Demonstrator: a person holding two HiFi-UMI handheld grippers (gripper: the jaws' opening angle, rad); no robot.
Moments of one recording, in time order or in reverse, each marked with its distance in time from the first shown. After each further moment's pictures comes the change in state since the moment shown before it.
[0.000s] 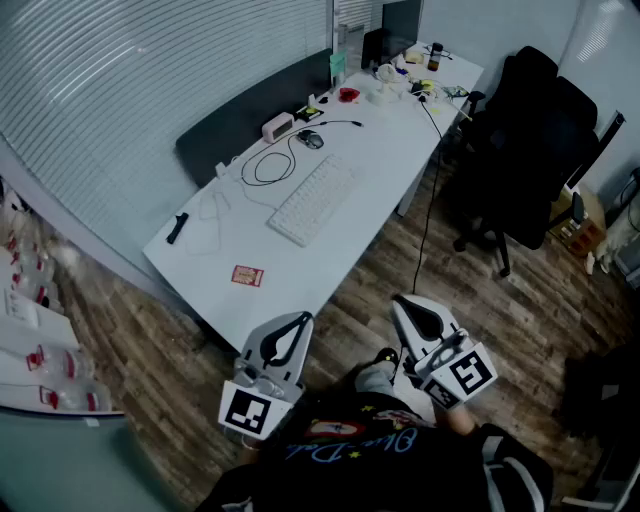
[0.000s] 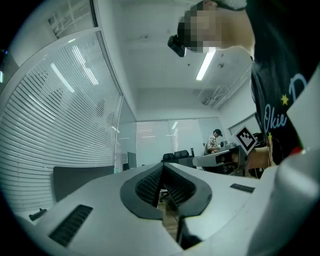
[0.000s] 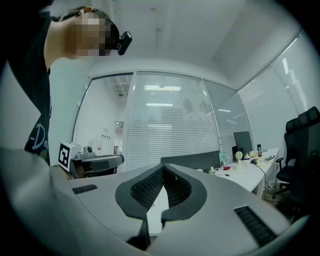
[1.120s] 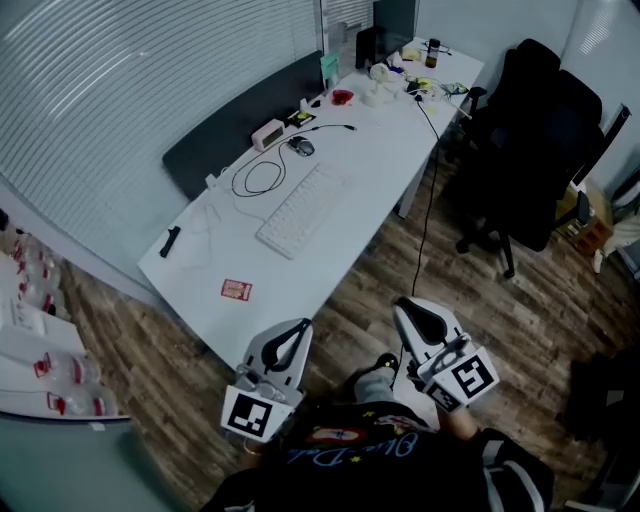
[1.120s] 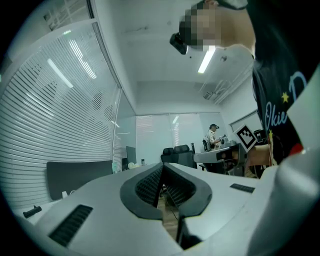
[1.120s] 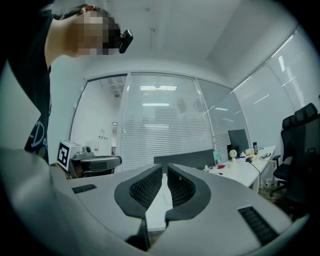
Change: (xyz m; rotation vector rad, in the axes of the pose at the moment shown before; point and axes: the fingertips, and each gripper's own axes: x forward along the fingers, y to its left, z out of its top) left arm 0.053 -0.013 -0.010 -0.011 0.053 0.013; right arm -0.017 -0.068 -0.009 0.013 0.027 -0.036
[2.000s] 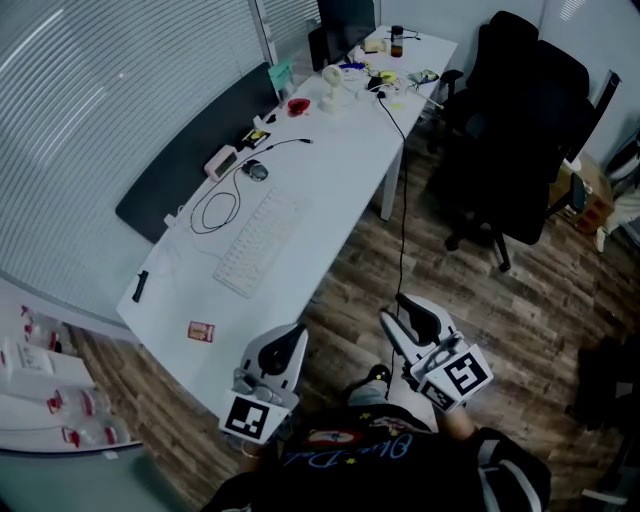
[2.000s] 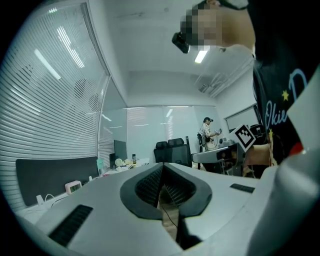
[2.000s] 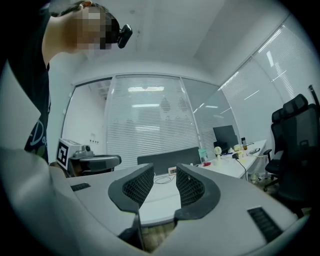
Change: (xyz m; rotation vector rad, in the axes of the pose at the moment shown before) left arm 0.148 -0.035 -0.013 0.022 0.084 -0.077; right arm -0.016 -0.146 -0.009 0.082 0.000 -0.060
